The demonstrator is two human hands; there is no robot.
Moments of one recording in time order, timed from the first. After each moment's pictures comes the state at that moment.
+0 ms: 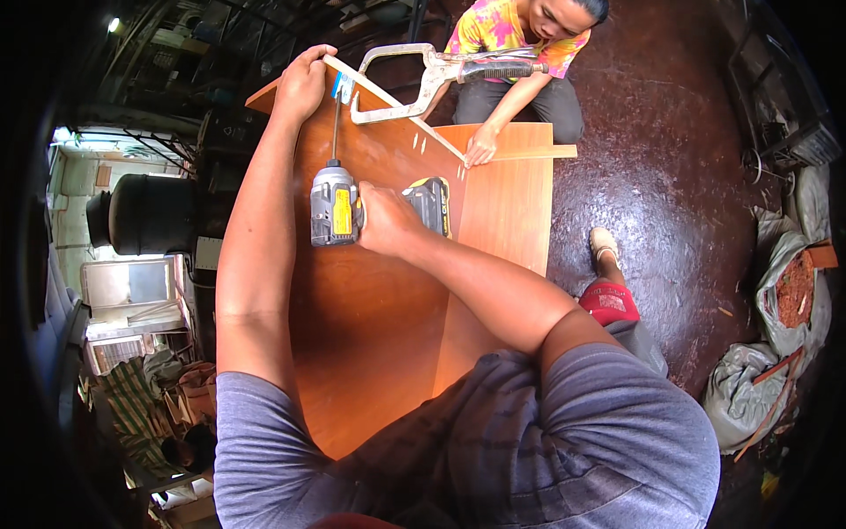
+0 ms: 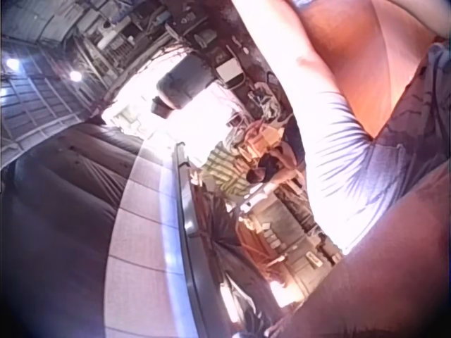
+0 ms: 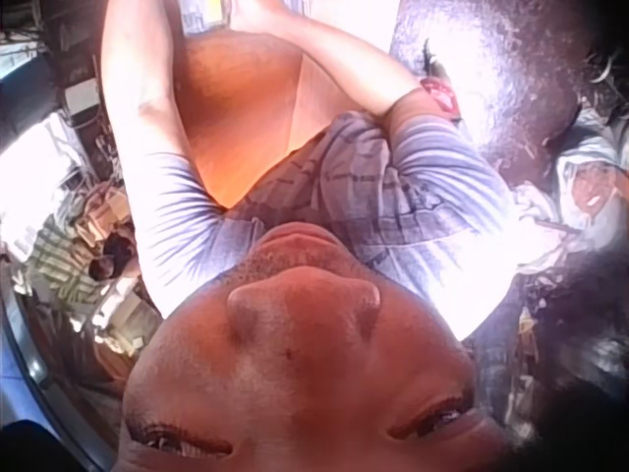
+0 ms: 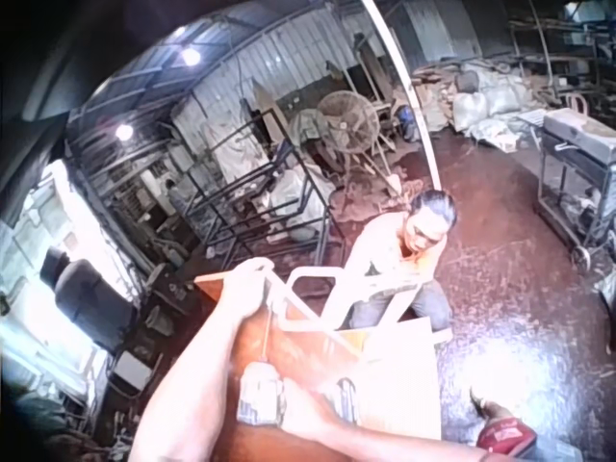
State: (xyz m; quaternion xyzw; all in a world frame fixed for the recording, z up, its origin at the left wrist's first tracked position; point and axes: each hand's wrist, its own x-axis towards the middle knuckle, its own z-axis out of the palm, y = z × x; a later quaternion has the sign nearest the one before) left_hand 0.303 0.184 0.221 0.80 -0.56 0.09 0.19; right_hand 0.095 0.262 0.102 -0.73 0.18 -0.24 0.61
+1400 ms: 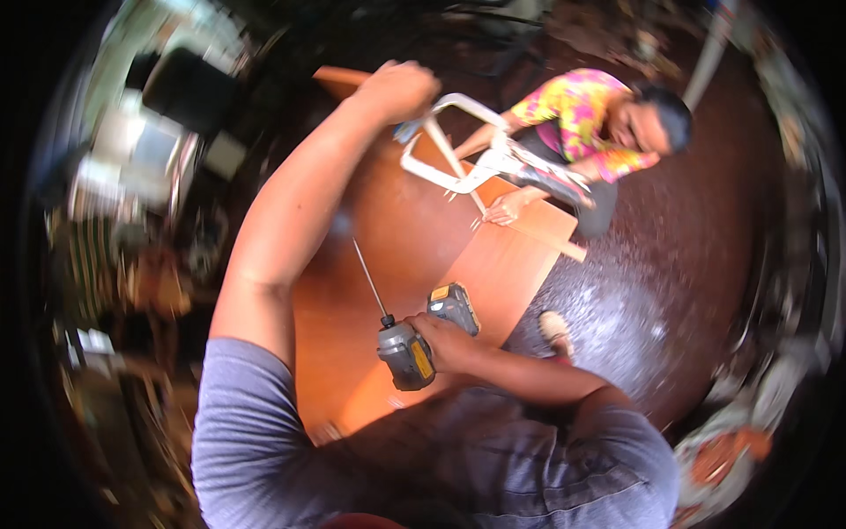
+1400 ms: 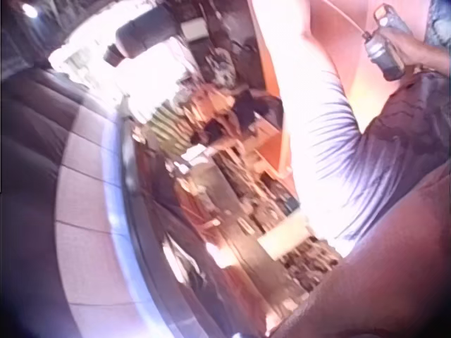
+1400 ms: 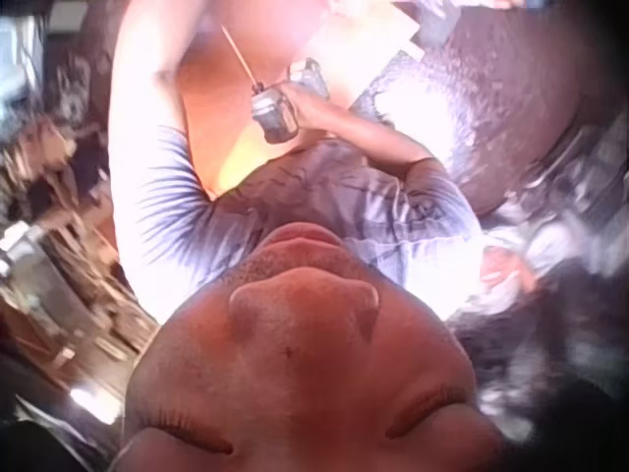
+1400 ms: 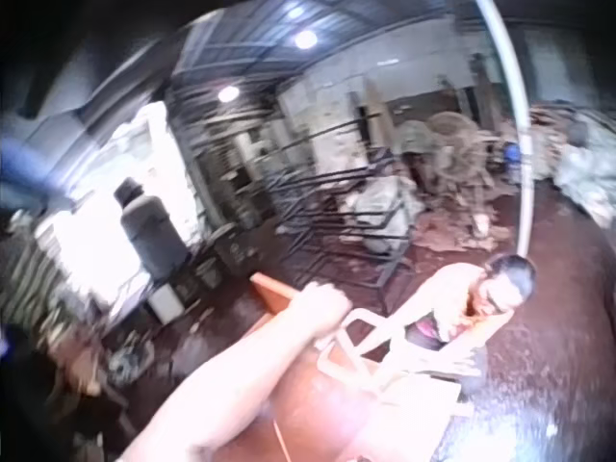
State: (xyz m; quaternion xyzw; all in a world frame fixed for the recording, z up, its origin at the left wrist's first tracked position) left_hand 0.289 0.148 0.250 0.81 -0.56 0.09 -0.17; right_hand -0.024 0.222 0.037 -0.77 -0.18 -0.02 0.61
